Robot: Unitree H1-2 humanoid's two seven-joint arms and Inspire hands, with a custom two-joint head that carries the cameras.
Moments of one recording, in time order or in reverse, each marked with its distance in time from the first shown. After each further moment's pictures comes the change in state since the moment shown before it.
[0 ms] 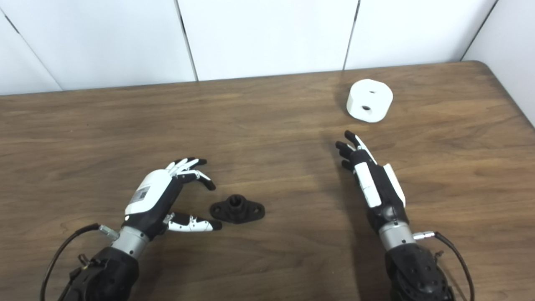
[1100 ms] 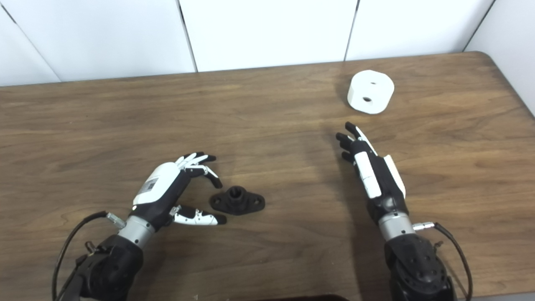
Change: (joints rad) left arm -0.023 0.009 -0.024 0.010 -0.034 0.007 -0.045; right arm -0.003 0.001 -0.001 -0.006 0.001 0.020 0.000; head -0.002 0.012
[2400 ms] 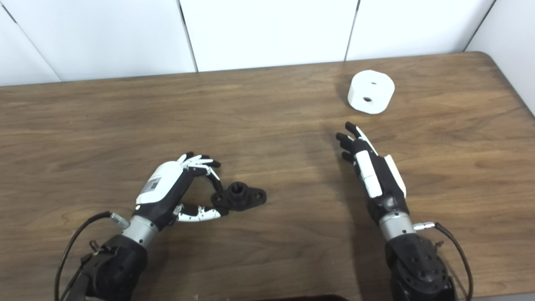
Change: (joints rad) left arm -0.004 -0.002 -0.027 0.013 0.029 -0.006 0.048; right arm -0.001 0.000 -0.008 -0.005 0.022 0.013 0.002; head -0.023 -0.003
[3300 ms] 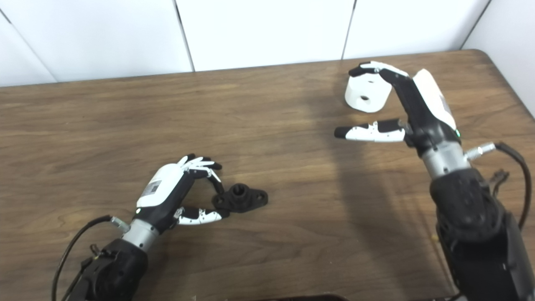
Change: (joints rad) left arm 0.011 0.001 -0.023 0.002 -0.002 -0.023 0.025; right arm -0.281 -0.339 0.018 -0.204 -0.474 0.178 0.135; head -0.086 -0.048
